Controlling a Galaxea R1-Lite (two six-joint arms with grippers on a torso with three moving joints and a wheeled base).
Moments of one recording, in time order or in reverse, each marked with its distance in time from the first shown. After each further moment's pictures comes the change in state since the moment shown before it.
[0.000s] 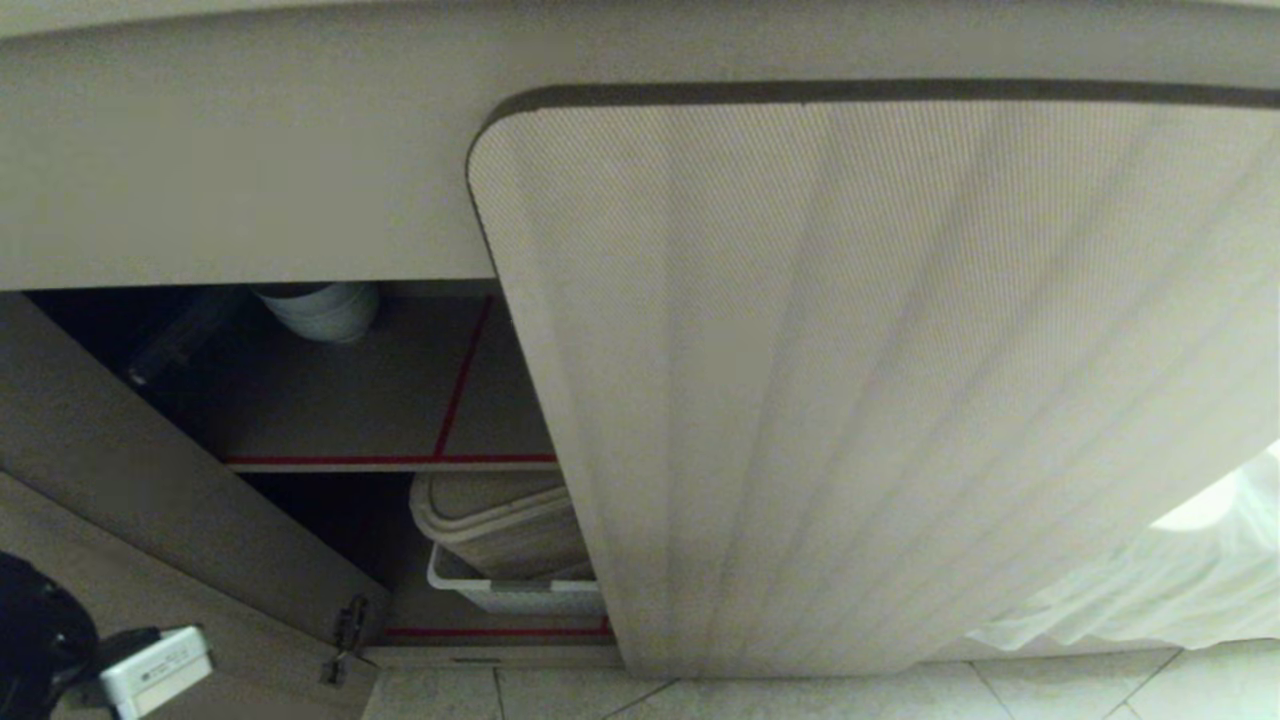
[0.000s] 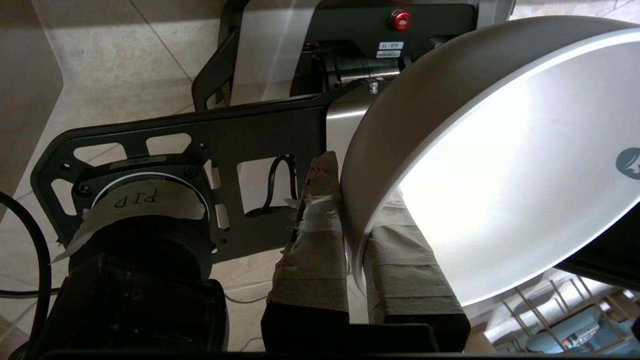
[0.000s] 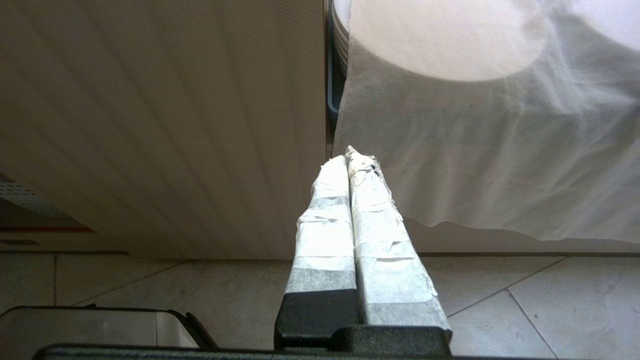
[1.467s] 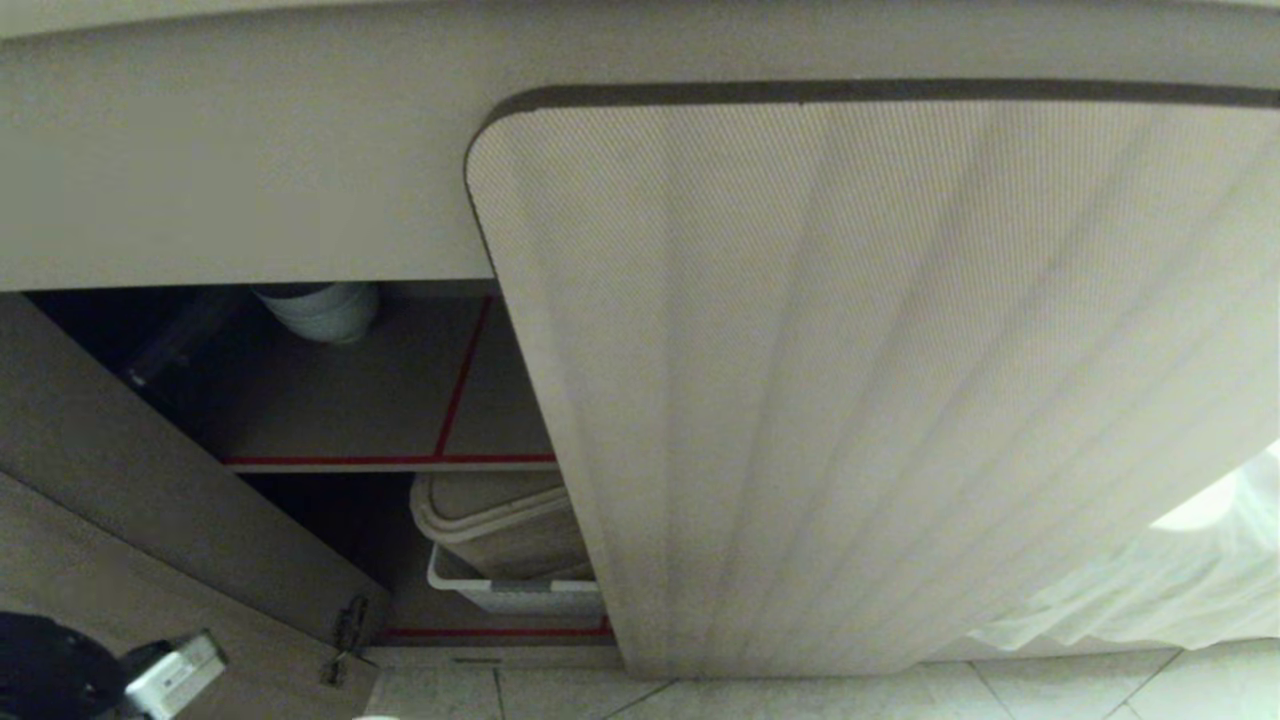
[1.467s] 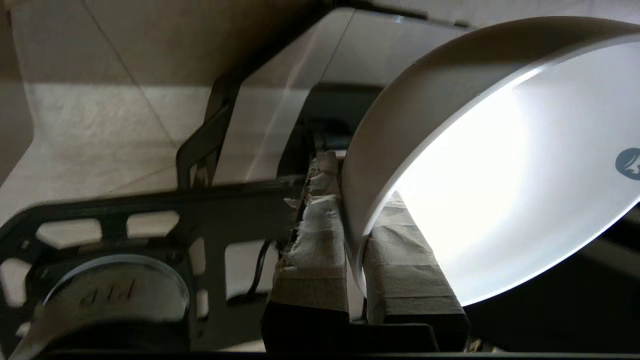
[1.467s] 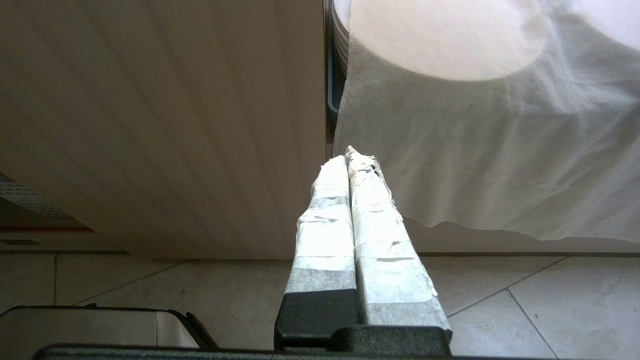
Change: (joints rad) left arm 0.052 -0.041 0.285 -0.416 0.078 -0.084; right arm 0.000 0.000 0.000 0.000 0.000 0.000
